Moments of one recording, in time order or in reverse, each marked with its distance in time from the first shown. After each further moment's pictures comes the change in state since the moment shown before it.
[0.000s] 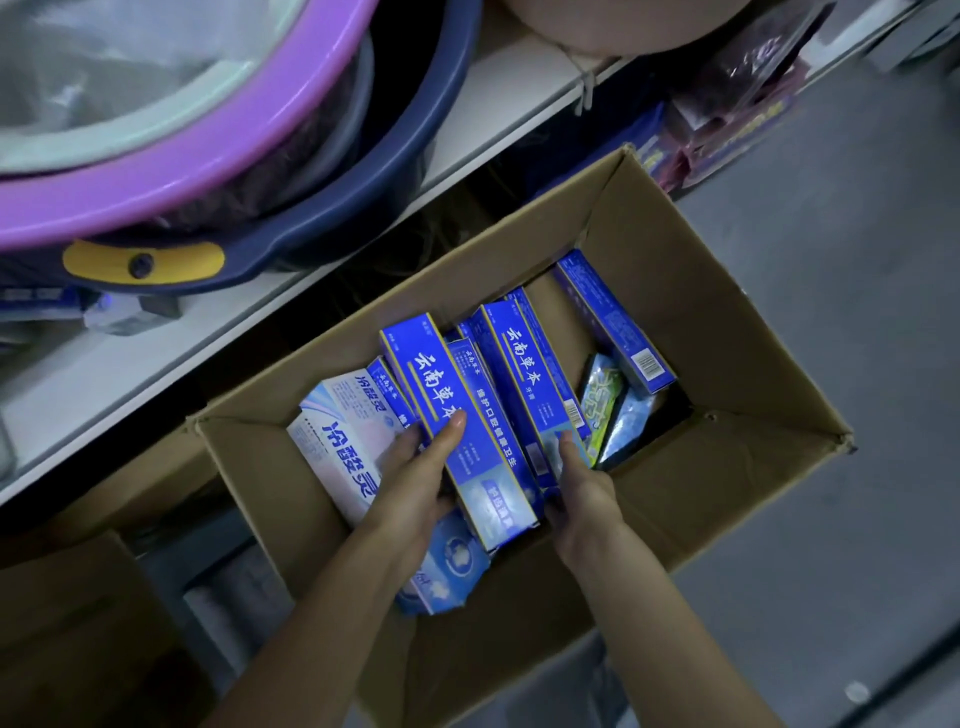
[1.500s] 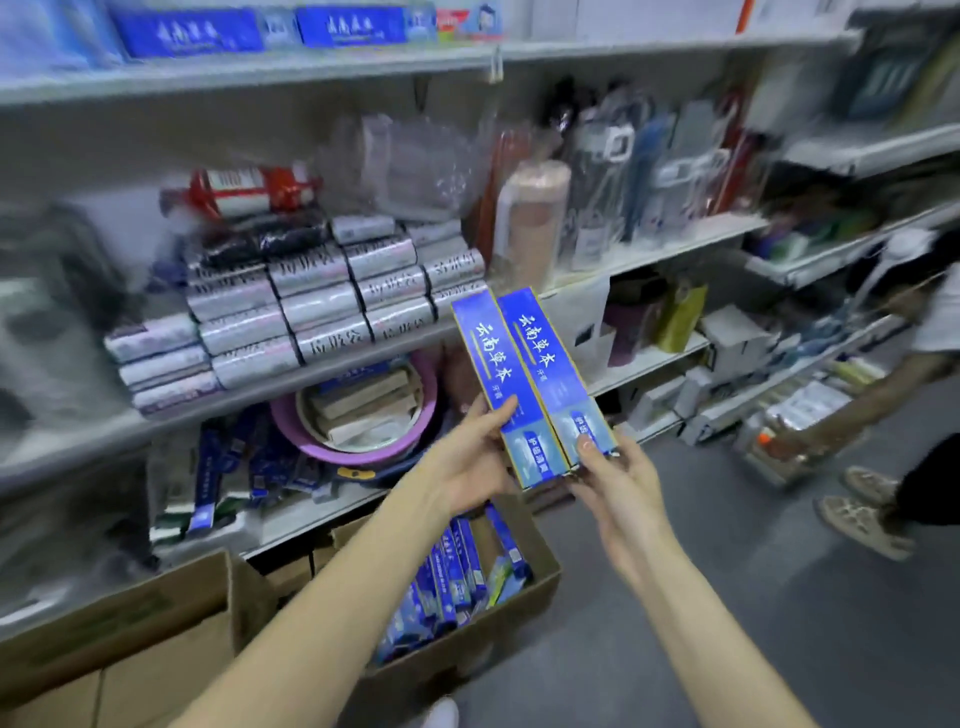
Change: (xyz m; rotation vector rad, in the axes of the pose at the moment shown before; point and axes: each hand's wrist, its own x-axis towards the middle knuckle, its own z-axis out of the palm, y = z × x) left_hand -0.482 0.145 0.173 -0.227 -0.808 0.411; right_hand -0.498 -0.191 -0.262 0.038 -0.701 -0.842
